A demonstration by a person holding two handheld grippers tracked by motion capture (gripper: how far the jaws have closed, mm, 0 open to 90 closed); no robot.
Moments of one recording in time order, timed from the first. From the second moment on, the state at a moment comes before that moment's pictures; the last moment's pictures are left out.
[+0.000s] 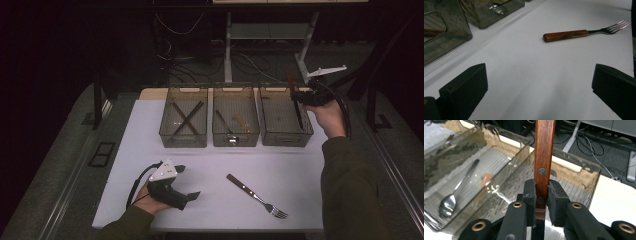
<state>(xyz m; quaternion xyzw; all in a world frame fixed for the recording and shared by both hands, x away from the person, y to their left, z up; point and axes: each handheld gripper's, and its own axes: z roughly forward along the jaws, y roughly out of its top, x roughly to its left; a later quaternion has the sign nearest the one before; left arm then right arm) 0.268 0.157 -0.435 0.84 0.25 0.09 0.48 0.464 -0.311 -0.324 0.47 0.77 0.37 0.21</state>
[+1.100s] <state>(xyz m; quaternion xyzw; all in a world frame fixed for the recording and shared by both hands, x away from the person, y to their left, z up) 0.268 0.156 -0.436 0.84 0.25 0.09 0.48 0.478 -0.305 -0.382 0.49 0.80 0.30 0.17</state>
